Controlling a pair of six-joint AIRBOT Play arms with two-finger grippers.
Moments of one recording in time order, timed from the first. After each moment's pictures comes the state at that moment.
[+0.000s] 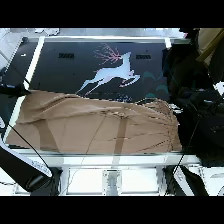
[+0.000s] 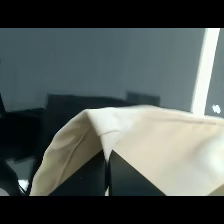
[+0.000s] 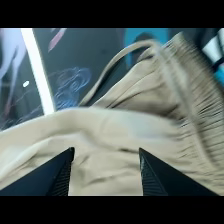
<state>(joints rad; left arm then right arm) 0.64 -2.06 1.99 1.01 -1.34 -1.03 -0.52 -0.85 0.86 -0.90 1.18 1.47</state>
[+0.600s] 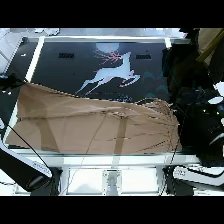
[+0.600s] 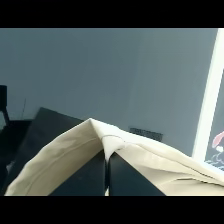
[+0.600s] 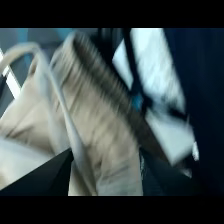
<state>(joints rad) 0.61 -2.00 2.03 1.01 -1.30 -1.16 -0.47 -1.37 0.92 -0.97 0.99 1.34</state>
